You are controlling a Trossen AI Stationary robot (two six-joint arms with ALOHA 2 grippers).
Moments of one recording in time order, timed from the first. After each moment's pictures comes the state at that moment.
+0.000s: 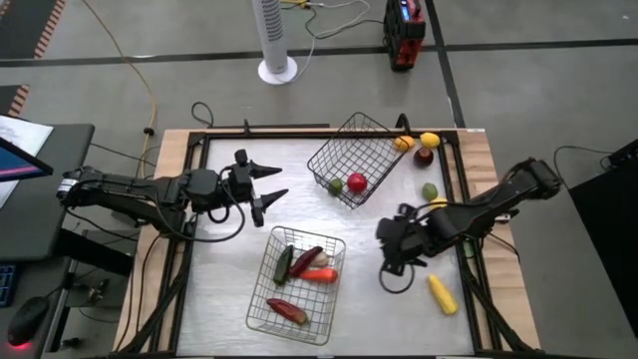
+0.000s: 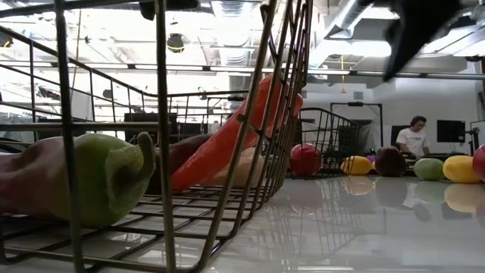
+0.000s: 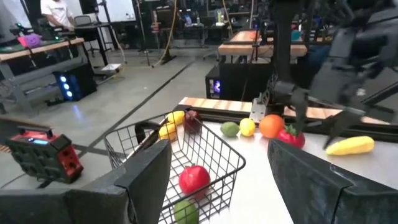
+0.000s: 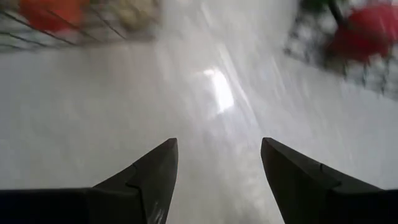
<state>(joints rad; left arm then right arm) -0.08 0.97 0.81 0.03 -0.42 0.00 0.44 1.38 1.13 -1.01 0.36 0.73</state>
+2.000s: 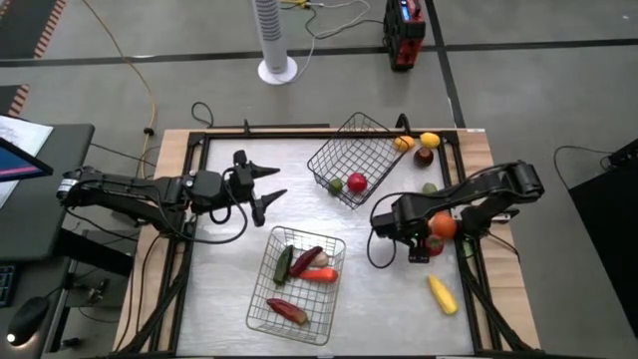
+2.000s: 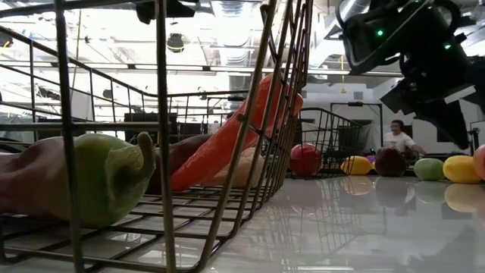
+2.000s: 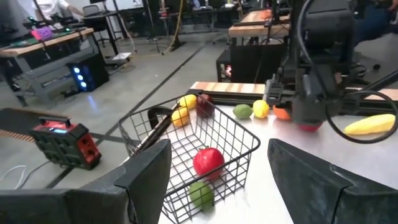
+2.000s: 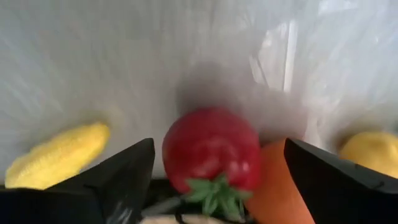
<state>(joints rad) -0.08 0.97 0.81 -0.04 -0.47 0.01 0.14 1.56 0.96 -1.33 -0.13 0.23</state>
